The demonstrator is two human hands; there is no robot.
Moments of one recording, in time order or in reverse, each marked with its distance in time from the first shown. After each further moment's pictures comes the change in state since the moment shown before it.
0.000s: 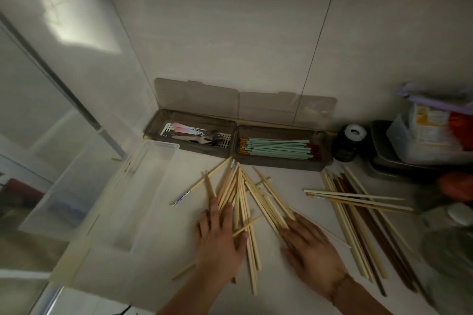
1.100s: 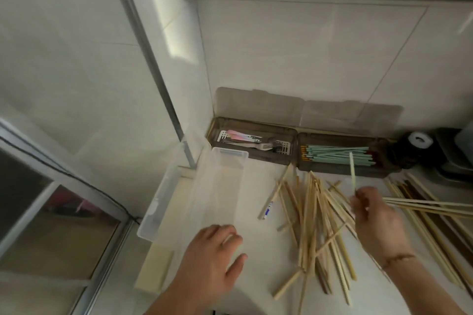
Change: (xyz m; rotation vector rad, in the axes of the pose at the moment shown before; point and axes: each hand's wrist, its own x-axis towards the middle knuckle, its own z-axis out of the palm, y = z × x) left_hand -0.016 -0.198 -0.114 -0.177 0.295 0.650; right_hand 0.099 -0.127 -0.079 0.287 0.231 0.711
